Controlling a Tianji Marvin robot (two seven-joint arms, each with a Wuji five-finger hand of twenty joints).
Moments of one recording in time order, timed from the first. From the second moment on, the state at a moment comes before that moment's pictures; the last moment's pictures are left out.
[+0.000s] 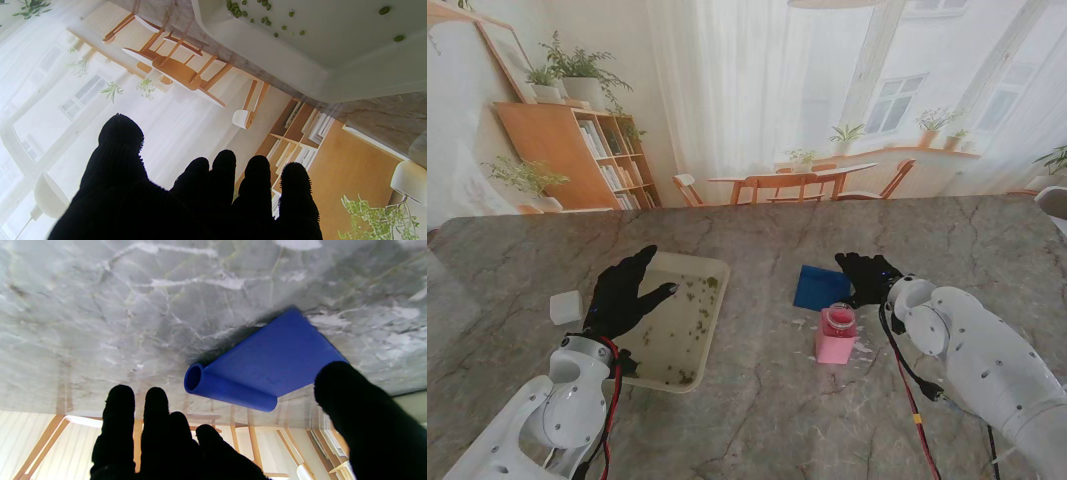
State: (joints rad) left arm 1.72 -1.14 -1.27 -1.75 0.66 0.04 0.22; right arm -1.11 -1.01 0.97 -1.05 -0.95 -0.23 0.07; left_hand 0.84 -0.04 -0.03 -0.02 0.29 0.33 0.07 0.38 0.38 0.25 0.07 0.29 0.26 0.22 0.12 0.28 -0.02 0.23 0.40 0.57; right_hand 0.21 -0.50 0.98 -0.15 0.16 0.47 -0.02 0.42 0.15 0.41 0.30 0.55 0.25 0.25 0.60 0.38 0.05 0.31 1.11 0.32
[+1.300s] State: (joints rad) left arm 1.71 -1.14 -1.26 -1.74 0.66 0.05 0.21; right arm -0.79 -1.03 0.51 -0.77 -0.80 -0.29 0.05; left_hand 0.84 -0.04 -0.03 -0.02 0.30 0.33 0.07 0.38 0.38 0.25 0.07 0.29 0.27 0.22 0.12 0.28 -0.02 0.23 0.40 0.57; right_hand 0.21 -0.54 1.01 -0.15 0.24 0.38 0.12 0.73 0.23 0.39 0.48 0.60 0.25 0.32 0.59 0.37 0.07 0.31 1.11 0.33
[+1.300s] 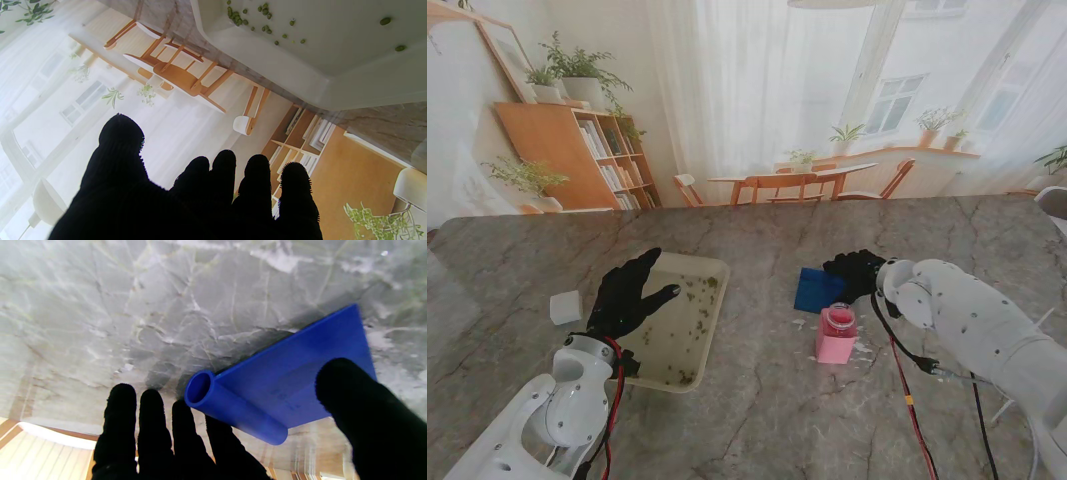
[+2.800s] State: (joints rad) left arm 1.71 -1.14 -1.26 -1.74 0.66 0.05 0.20; right arm -0.82 -1.04 0.55 -0.74 -0.88 -0.16 -0.12; left_hand 0.86 -0.04 -0.03 -0.02 0.32 0.33 0.07 0.38 0.39 0.24 0.07 0.29 0.27 0.21 0.12 0.28 -0.02 0.23 0.40 0.57; right_hand 0.58 -0.51 1.08 -0.38 0.60 0.23 0.41 0.90 0.56 0.19 0.96 0.79 0.57 0.17 0.86 0.50 0.31 0.35 1.19 0.39
